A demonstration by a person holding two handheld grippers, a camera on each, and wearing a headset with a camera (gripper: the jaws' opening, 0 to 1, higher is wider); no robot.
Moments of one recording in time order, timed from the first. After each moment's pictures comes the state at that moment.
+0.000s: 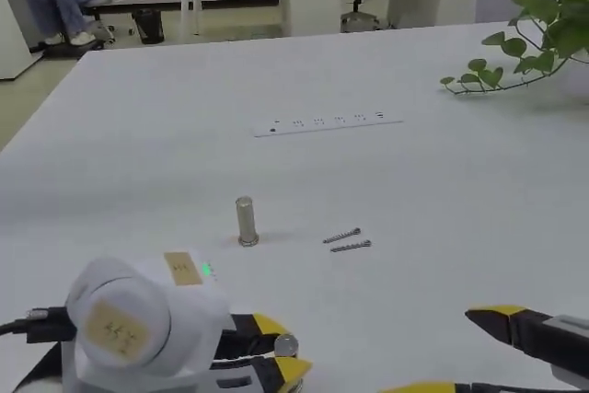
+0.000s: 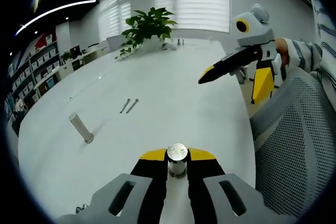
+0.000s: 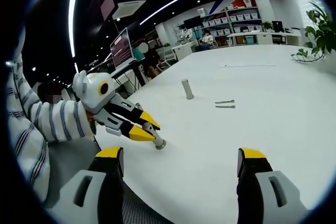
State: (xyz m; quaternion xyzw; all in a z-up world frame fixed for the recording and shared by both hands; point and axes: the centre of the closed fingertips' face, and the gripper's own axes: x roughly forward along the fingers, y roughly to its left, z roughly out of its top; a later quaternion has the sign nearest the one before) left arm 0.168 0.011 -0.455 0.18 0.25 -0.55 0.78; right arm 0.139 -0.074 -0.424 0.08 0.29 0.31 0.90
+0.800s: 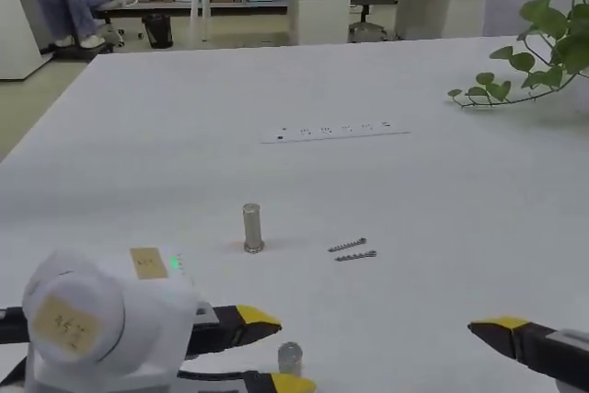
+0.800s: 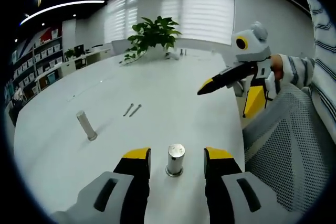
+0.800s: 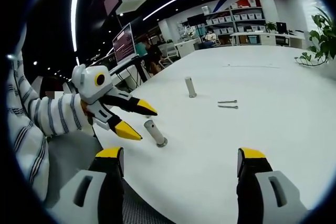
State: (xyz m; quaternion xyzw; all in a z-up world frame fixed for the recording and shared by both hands) left arm 0.161 0.026 -0.433 0.13 0.24 -0.55 0.79; right arm 0.137 -0.070 -0.423 0.06 0.30 0.32 0.90
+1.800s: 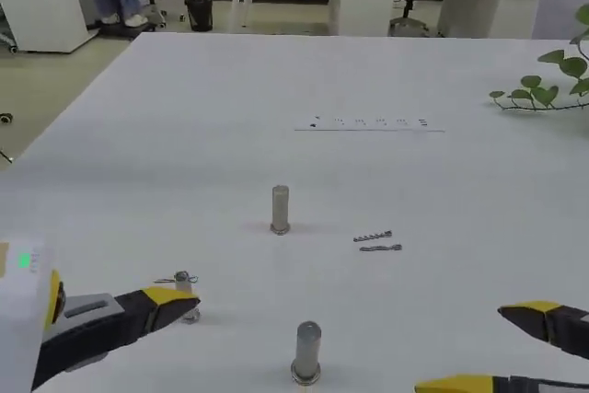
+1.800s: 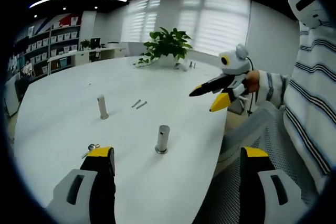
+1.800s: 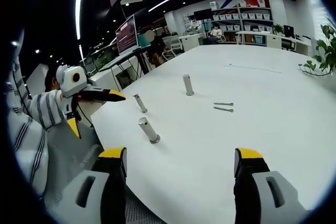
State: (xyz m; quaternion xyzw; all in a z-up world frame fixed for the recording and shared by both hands) left arm 0.116 0.080 -0.400 0.04 0.25 -0.51 0.83; right arm 0.148 -0.084 -0.418 0.01 0.32 0.34 0.89
